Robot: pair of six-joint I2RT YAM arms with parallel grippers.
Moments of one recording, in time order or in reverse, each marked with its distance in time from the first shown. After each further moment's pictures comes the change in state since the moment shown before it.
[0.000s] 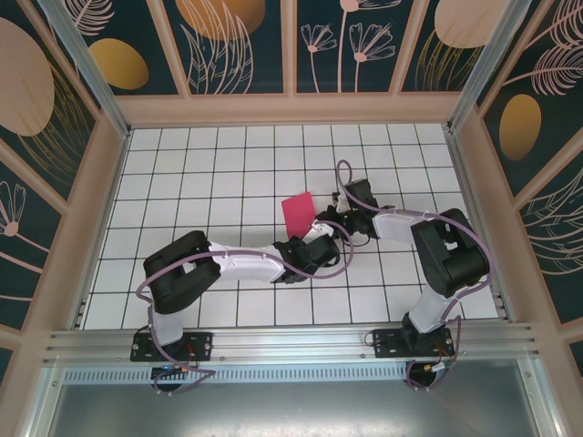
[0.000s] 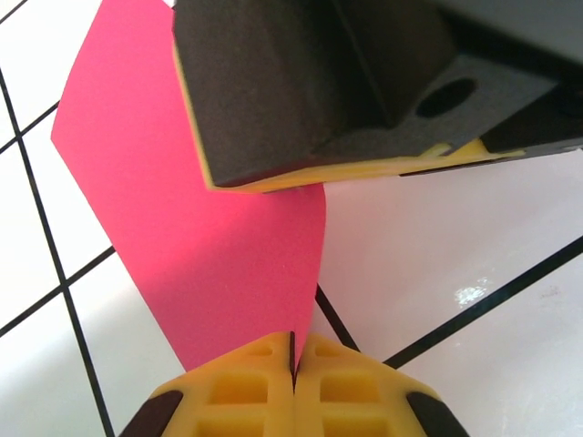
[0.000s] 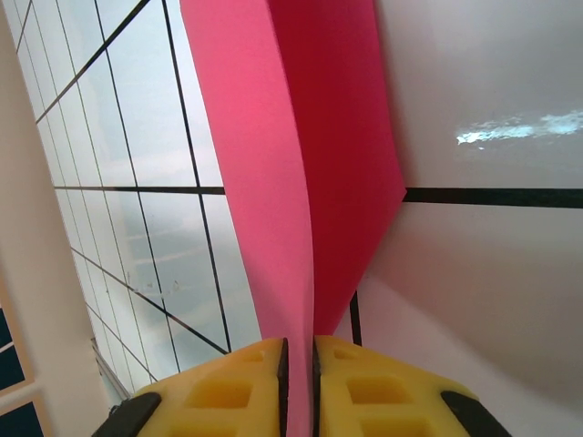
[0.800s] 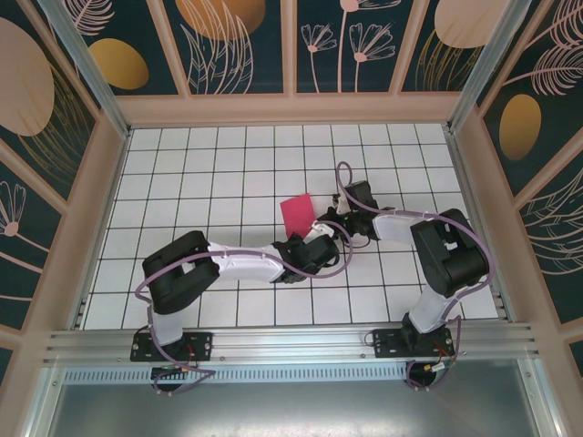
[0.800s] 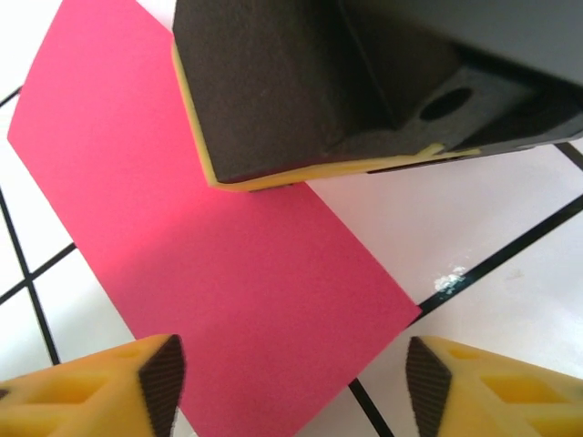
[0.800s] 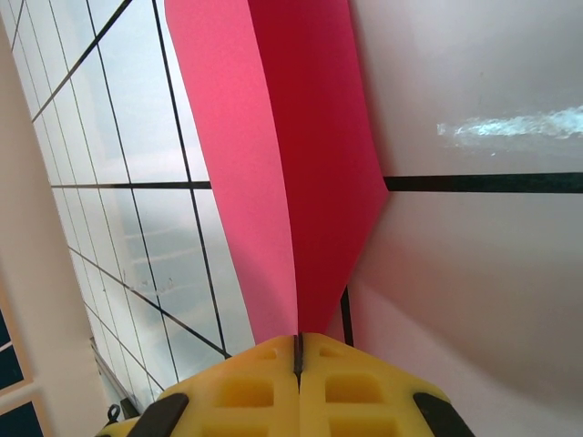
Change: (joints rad) left arm 0.002 -0.003 -0.002 -0.007 0.041 -0.013; right arm 0.003 0.000 -0.016 0.013 0.000 0.008
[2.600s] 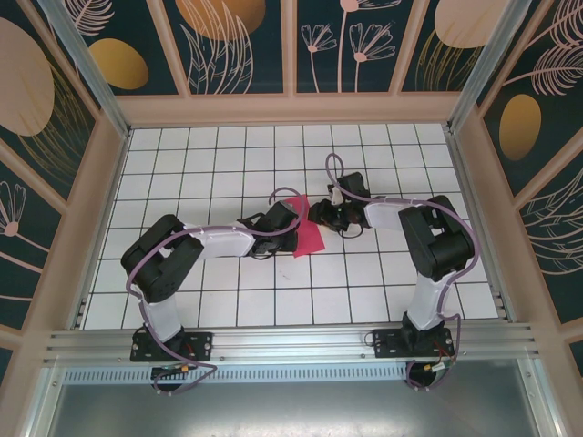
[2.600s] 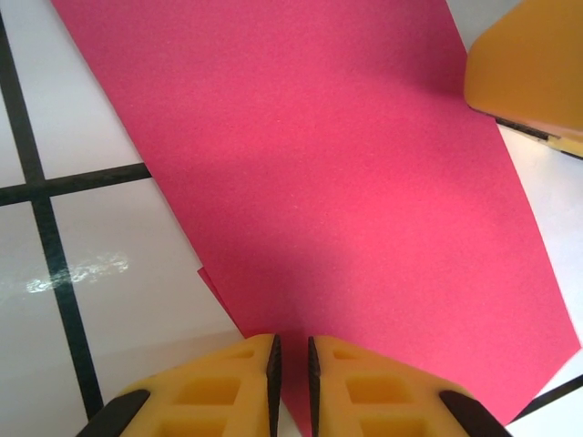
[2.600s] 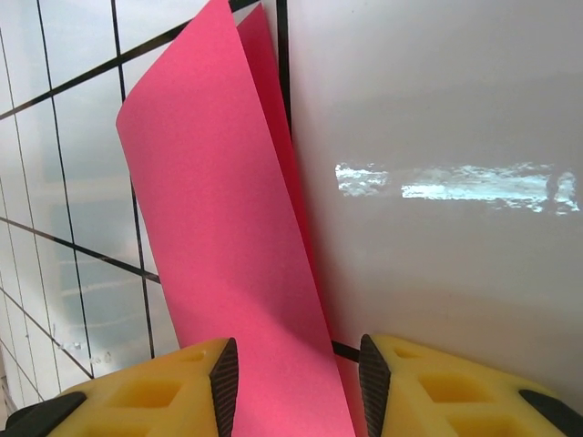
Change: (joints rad) left arm 0.321 -0.059 -0.130 0.107 0.504 -0.311; right arm -0.004 0.142 0.150 -0.039 0.105 -0.158
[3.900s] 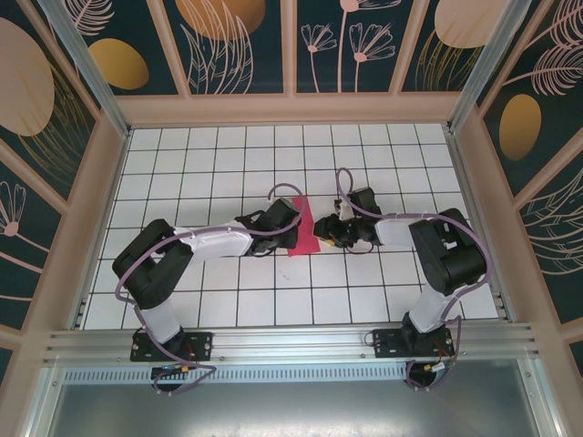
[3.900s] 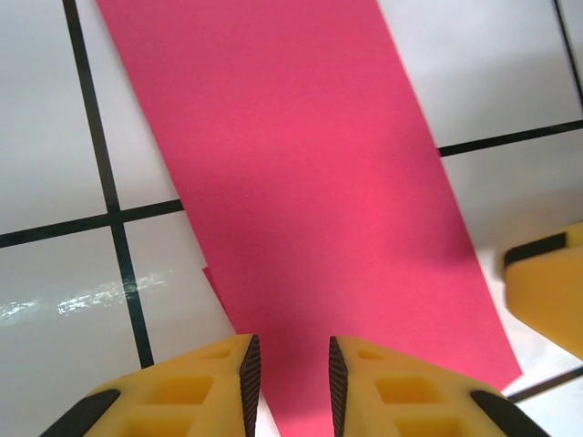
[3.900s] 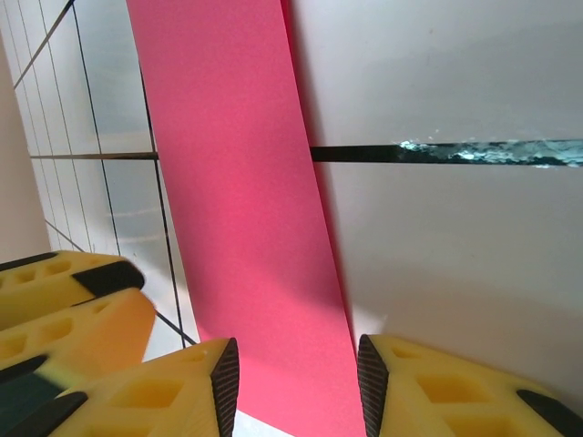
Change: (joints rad) left arm -0.015 -0.055 0.029 -0.076 -0.093 0.015; right arm -0.019 -0.127 -0.221 0.109 -0.138 0.060
